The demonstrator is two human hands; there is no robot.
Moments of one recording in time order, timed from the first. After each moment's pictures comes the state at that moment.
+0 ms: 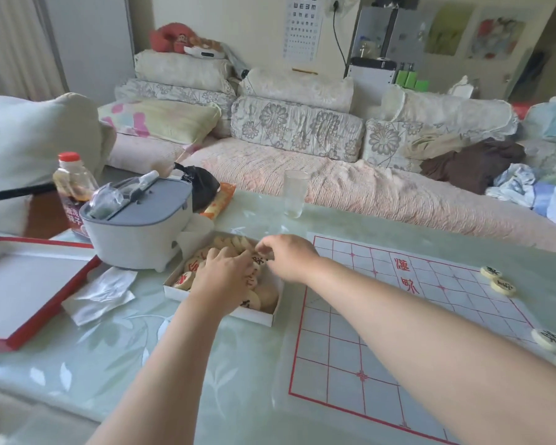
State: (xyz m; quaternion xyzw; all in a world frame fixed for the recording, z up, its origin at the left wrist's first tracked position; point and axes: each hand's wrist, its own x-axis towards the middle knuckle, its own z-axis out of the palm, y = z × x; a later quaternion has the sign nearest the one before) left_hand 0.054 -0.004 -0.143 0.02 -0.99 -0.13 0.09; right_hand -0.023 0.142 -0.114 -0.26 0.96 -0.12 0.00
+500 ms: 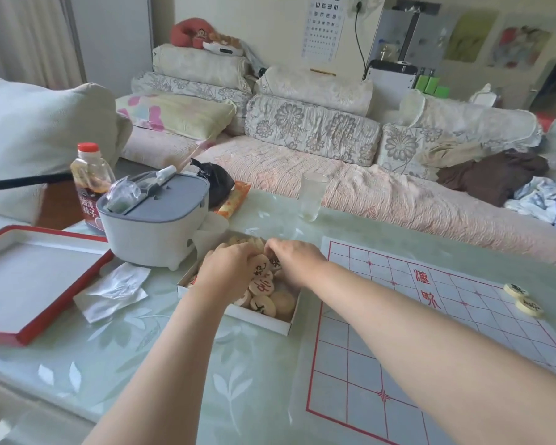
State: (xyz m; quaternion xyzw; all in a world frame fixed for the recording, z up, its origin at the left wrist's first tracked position) left_hand 0.031 -0.029 -0.143 0.03 -0.96 -0.23 0.15; right_hand -0.051 0.118 -0.137 -0.31 0.95 0.01 -0.02
